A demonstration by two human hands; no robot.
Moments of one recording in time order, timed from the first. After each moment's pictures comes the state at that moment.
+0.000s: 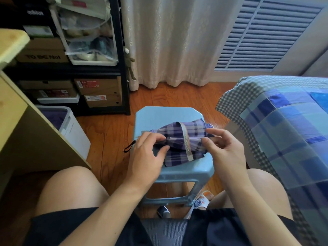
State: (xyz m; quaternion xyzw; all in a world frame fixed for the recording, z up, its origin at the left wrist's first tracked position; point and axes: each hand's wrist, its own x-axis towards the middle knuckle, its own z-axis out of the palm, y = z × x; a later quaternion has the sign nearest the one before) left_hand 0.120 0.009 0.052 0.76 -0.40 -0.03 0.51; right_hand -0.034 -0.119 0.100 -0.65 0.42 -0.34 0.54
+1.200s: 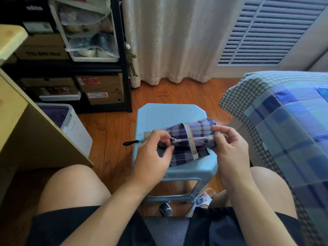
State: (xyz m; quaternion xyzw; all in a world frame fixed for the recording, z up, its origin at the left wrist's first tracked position) left_hand 0.113 0.011 0.060 0.73 -0.41 -0.10 0.54; right_hand -0.026 -0.122 0.095 -0.57 0.46 -0.37 0.57
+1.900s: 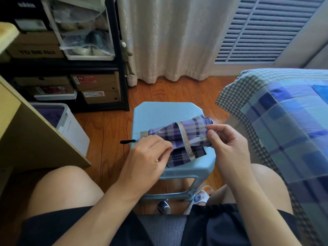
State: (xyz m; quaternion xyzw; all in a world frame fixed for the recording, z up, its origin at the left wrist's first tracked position) left_hand 0.119 0.024 0.067 0.70 -0.58 0.06 0.41; right_hand -0.038 -0.122 0.104 -0.65 0.41 -0.36 0.53
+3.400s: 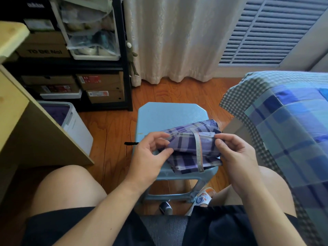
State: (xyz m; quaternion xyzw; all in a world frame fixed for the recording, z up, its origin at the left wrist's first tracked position) left_hand 0.119 0.015 0.052 0.67 -0.29 -0.26 0.64; right_hand -0.054 -0.135 0.078 -0.59 0.40 -0.35 0.61
